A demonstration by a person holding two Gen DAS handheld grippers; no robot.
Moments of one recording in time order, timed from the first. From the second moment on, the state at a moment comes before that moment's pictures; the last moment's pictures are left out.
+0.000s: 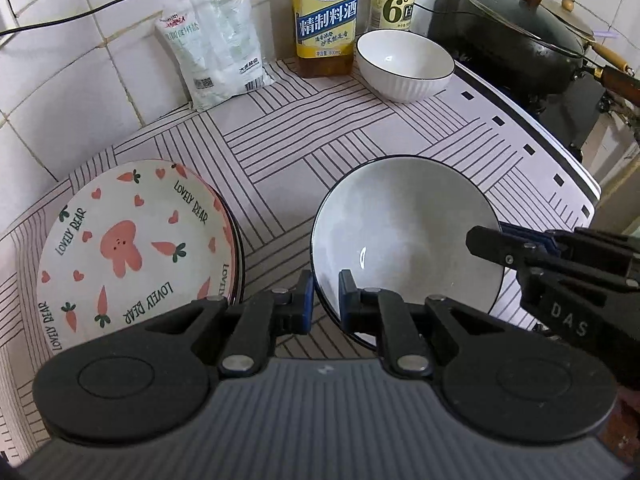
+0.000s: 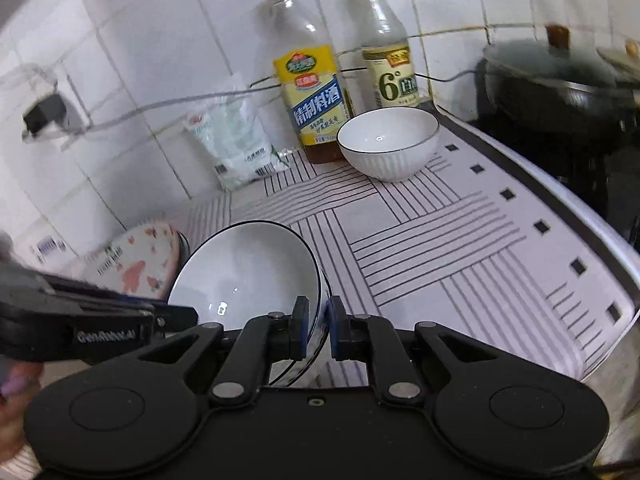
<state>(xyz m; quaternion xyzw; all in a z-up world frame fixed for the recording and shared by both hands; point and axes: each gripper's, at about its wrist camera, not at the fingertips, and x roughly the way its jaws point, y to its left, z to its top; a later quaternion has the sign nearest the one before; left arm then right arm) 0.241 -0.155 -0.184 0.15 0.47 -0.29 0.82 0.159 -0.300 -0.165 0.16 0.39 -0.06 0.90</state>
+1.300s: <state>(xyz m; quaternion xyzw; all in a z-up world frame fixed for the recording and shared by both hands) 0.392 -0.248 -0.167 -0.01 0.47 -0.35 0.81 0.247 -0.413 -0.194 0.12 0.32 -0.05 0.94</state>
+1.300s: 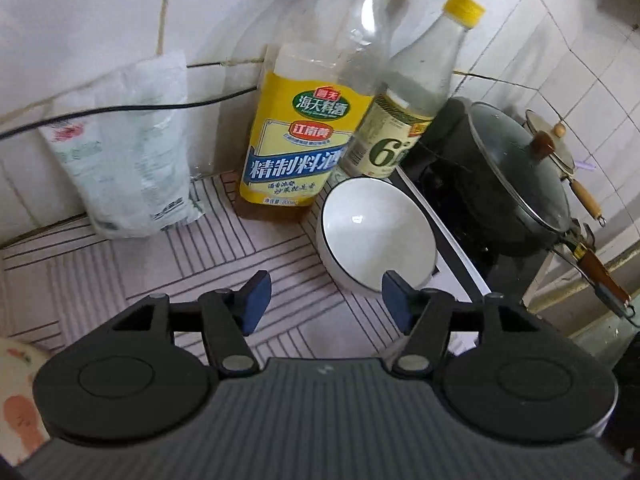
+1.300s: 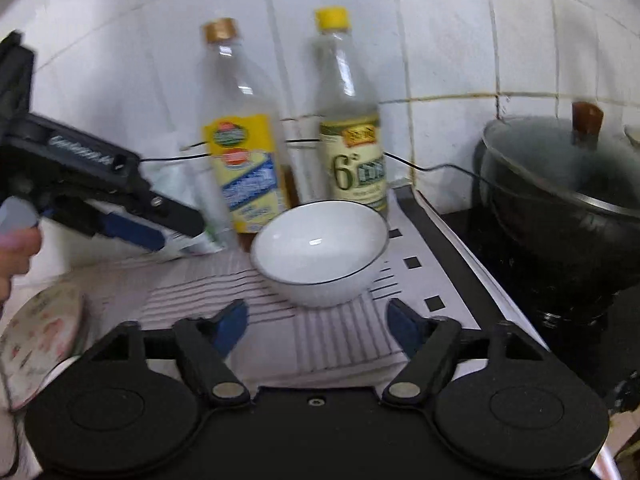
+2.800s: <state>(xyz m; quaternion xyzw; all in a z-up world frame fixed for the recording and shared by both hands) 0.364 -0.256 -0.172 0.03 0.43 -0.38 0.82 0.268 -0.367 -0.192 -0.03 0.29 -0.01 0.96</state>
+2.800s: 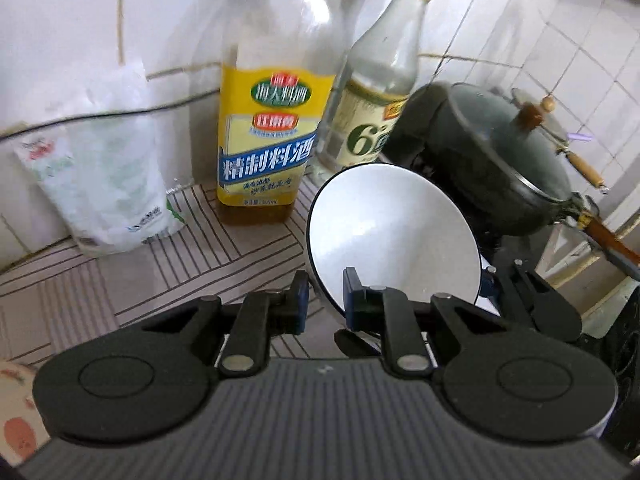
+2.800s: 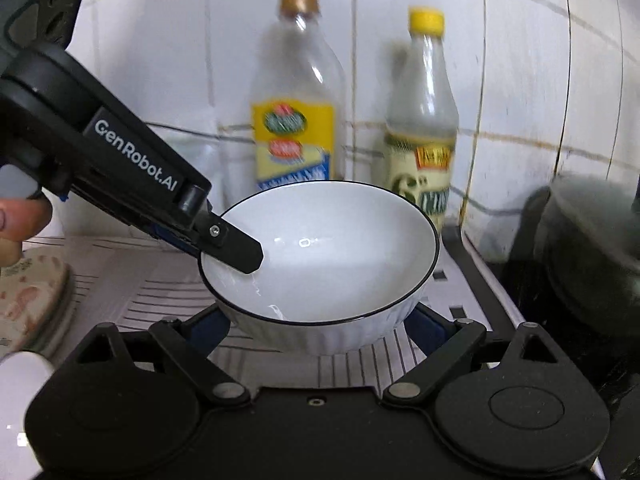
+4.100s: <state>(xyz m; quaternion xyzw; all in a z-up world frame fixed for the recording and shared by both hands) 0.250 -0.142 -0.145 0.08 0.50 -0.35 0.79 0.142 -0.266 -0.150 -0.01 0.29 0.07 0.95</state>
